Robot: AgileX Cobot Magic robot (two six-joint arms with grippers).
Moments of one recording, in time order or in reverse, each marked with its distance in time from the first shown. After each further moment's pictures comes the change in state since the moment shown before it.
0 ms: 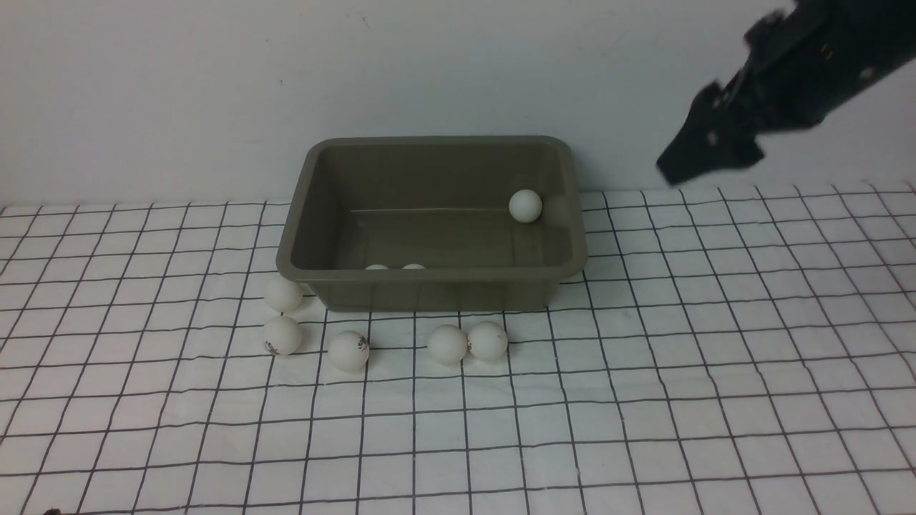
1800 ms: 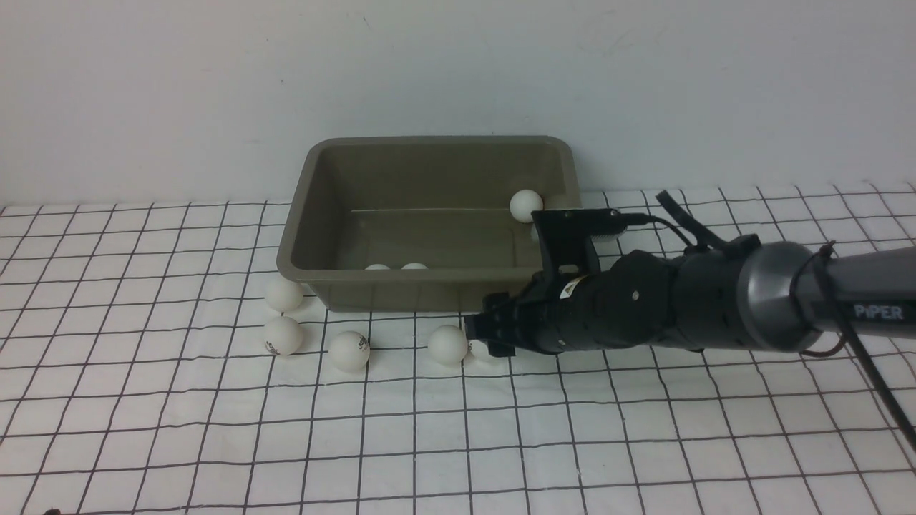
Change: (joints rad) right arm 0.381 0.276 0.417 0.143 -1.077 0.448; left arm 0.000 0.000 0.000 0.000 0.000 0.000
